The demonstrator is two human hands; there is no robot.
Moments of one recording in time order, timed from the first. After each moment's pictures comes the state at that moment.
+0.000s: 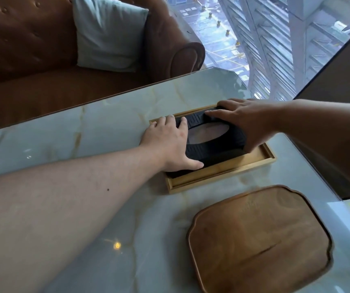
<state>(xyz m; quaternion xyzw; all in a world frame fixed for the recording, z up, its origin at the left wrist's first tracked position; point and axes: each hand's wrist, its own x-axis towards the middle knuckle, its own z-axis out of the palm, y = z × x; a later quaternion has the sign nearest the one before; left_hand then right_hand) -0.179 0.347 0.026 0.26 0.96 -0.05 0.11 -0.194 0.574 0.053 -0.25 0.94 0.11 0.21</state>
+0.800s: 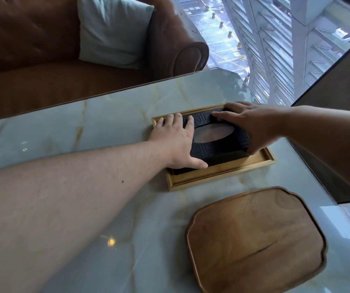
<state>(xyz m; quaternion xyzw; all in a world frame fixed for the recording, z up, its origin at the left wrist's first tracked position) -0.183 0.351 0.019 0.27 0.95 -0.05 0.16 -0.189 0.574 0.052 -0.24 0.94 0.12 0.21</state>
